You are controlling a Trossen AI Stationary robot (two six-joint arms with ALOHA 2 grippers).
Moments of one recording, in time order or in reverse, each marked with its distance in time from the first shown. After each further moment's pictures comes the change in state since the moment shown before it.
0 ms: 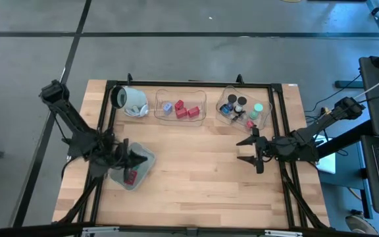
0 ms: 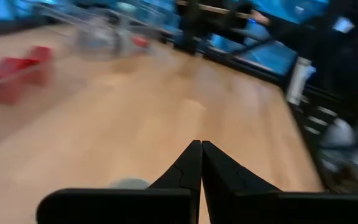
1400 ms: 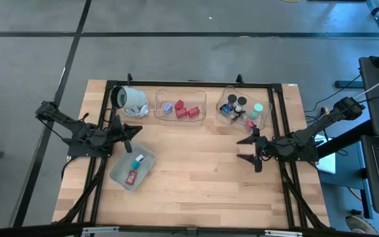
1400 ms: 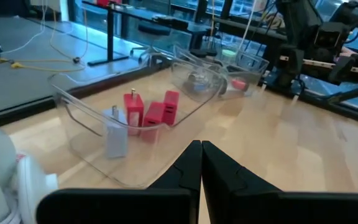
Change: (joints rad) left arm 0.475 -0.733 -0.199 -0.337 0.100 0.301; right arm 0.000 0.000 -0.126 0.174 0.056 0.003
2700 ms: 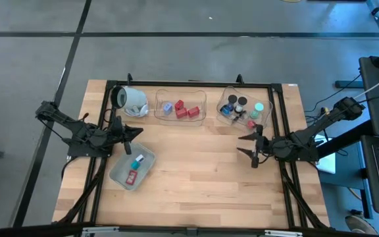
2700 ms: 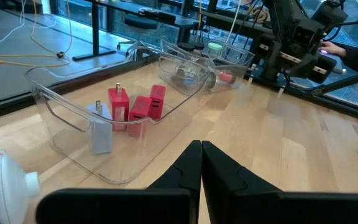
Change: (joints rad) left arm 0.000 0.000 0.000 0.000 0.059 0.003; right arm -0.001 0.001 0.000 -0.117 0.193 -0.096
